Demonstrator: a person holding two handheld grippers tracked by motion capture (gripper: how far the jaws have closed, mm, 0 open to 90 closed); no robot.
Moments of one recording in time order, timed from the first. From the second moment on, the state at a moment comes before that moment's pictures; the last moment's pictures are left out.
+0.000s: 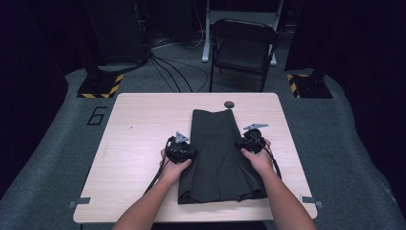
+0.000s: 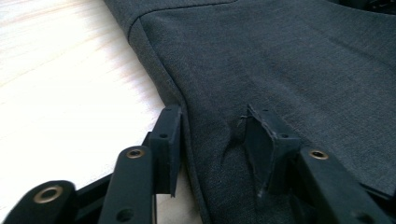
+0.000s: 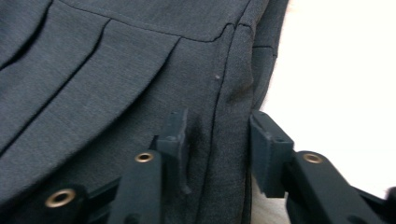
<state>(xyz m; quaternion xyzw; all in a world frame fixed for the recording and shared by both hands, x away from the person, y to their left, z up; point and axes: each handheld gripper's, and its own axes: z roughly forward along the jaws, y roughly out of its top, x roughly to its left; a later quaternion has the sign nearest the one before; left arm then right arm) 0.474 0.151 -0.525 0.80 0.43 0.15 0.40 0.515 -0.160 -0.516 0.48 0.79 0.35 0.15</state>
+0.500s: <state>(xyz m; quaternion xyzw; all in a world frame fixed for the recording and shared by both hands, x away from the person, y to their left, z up) 0.474 0.150 -0.527 0.78 0.44 0.14 0.41 0.513 -0.159 -0.516 0.48 0.79 0.36 0.14</state>
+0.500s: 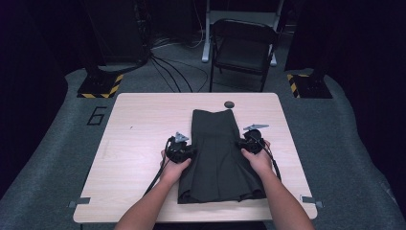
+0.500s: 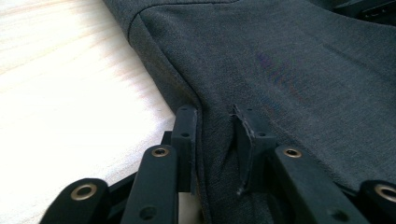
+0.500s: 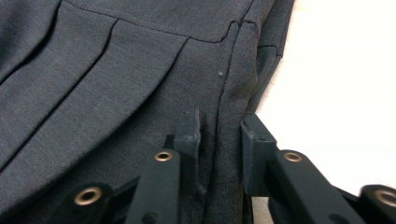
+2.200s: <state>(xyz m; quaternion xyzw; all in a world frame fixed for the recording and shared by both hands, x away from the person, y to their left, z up) 0.418 0.229 -0.486 0.79 0.42 0.16 0.42 0.459 -0.094 -0.463 0.38 0.82 0.42 0.12</state>
